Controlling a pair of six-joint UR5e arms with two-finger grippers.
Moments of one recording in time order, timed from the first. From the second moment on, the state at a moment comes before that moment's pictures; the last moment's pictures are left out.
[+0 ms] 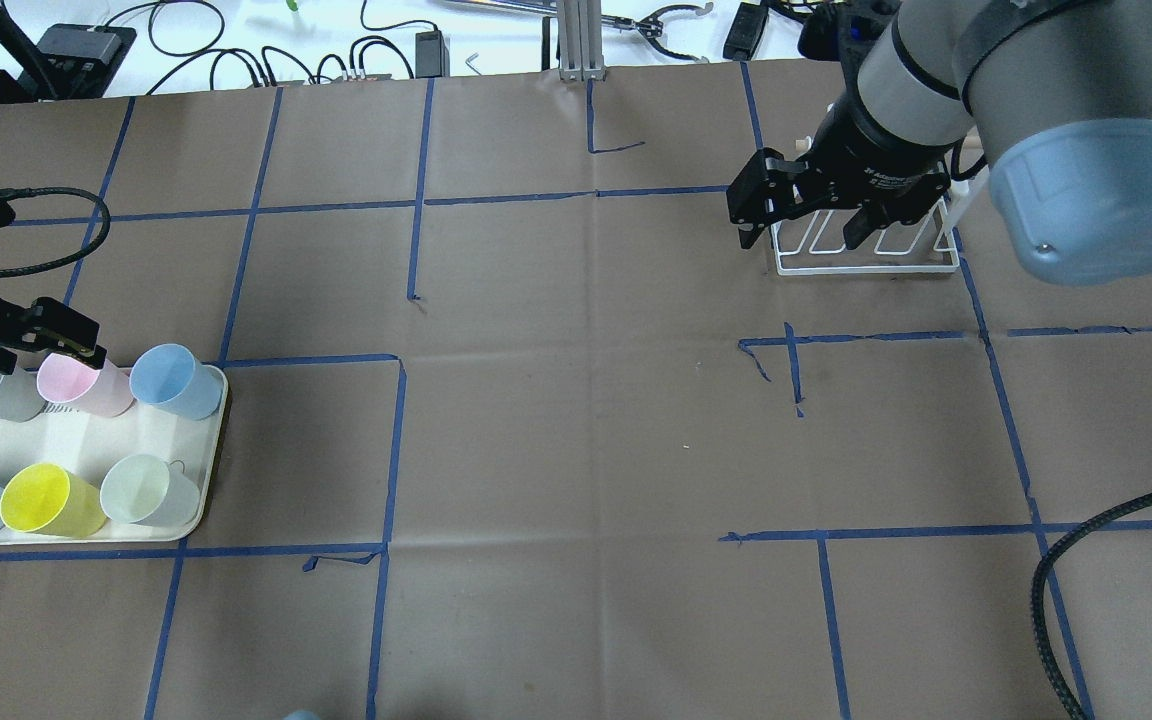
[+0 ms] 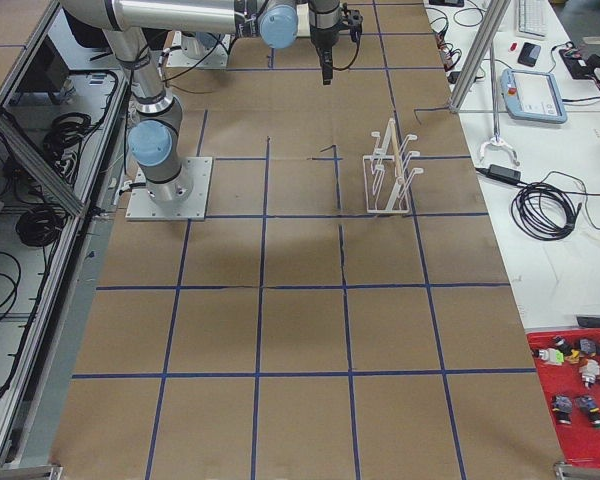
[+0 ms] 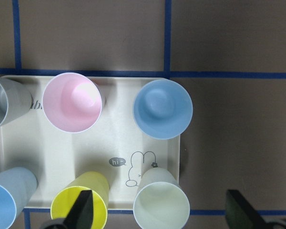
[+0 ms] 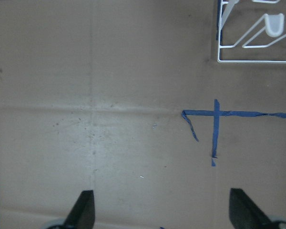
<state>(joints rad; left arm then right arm) -0.99 -1.53 -1.95 -1.20 1.53 0.56 1.61 -1.59 1.72 -1.83 -1.36 0.04</state>
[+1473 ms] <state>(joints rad) -1.08 -1.73 -2.10 -0.89 1.52 0.50 1.73 -1.59 2.14 -2.94 -1.19 1.03</state>
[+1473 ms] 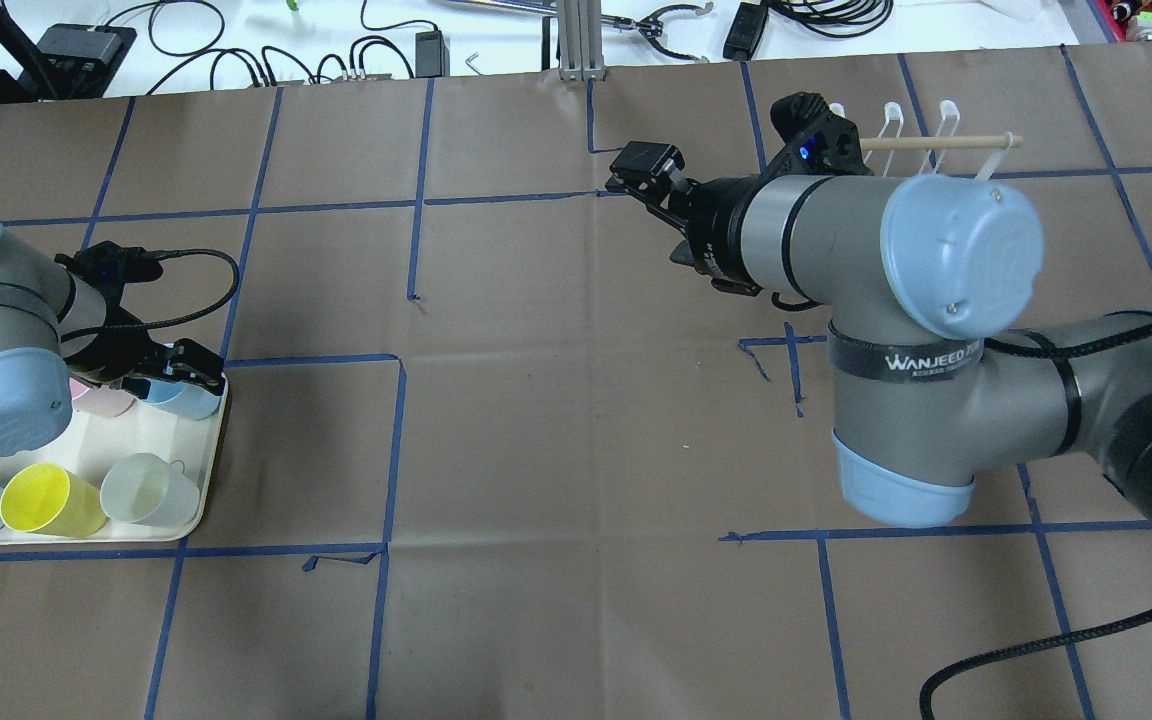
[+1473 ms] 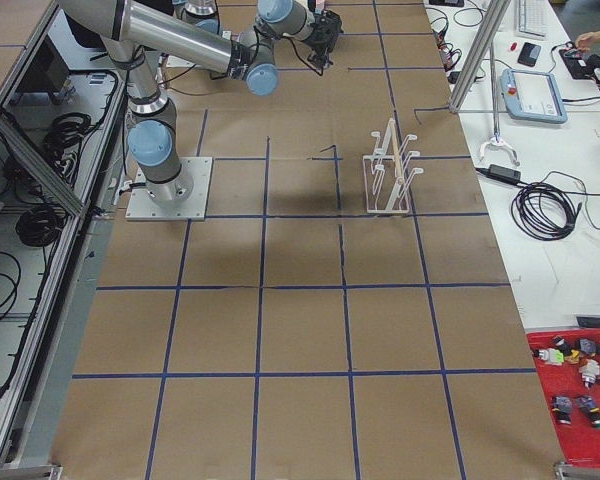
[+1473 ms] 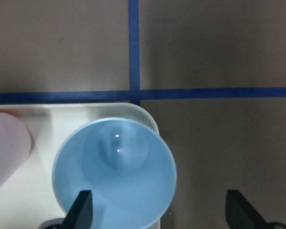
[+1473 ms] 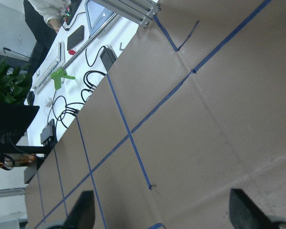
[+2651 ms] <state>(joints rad) -1.09 -1.73 -2.08 -0.86 1.57 0.50 1.74 -1.53 2.20 -3.16 -1.15 1.21</state>
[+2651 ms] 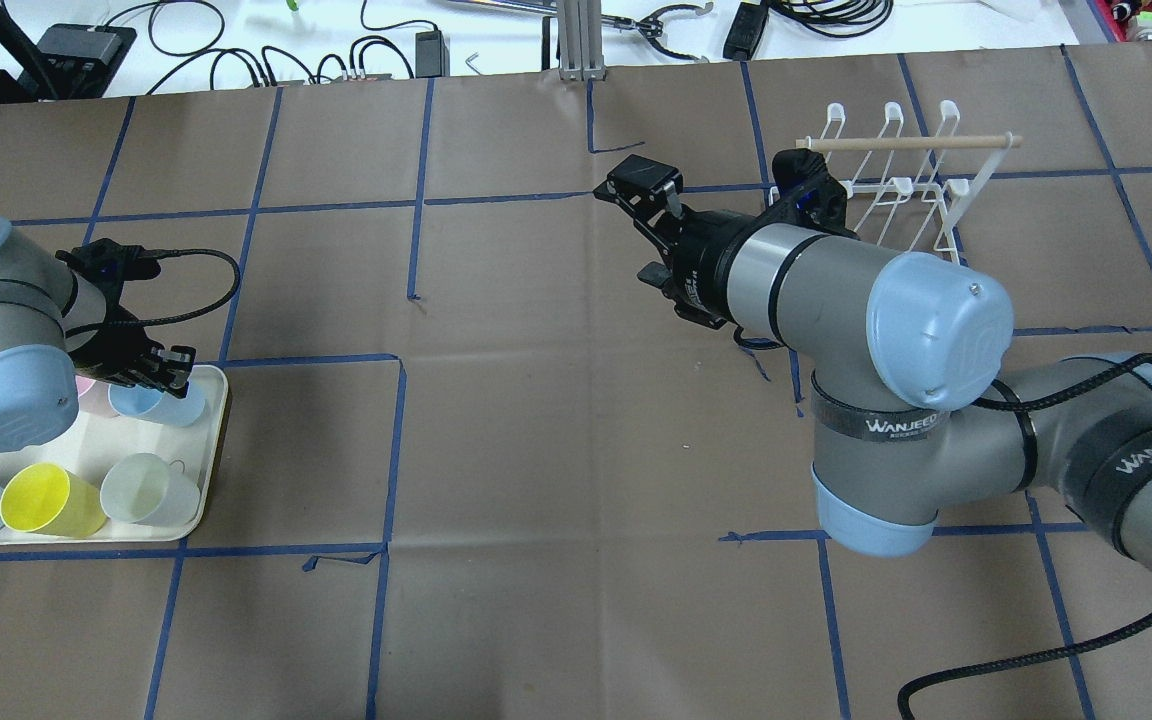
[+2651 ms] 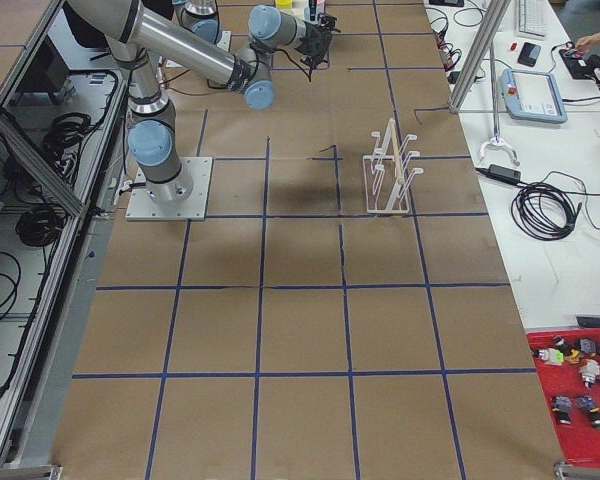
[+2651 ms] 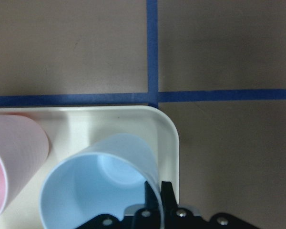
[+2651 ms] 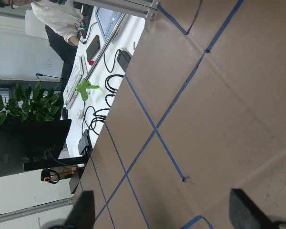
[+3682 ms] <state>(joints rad) -1.15 -1.54 -1.69 -1.43 1.54 0.43 1.74 -1.43 2.20 -3.37 -1.14 1.27</state>
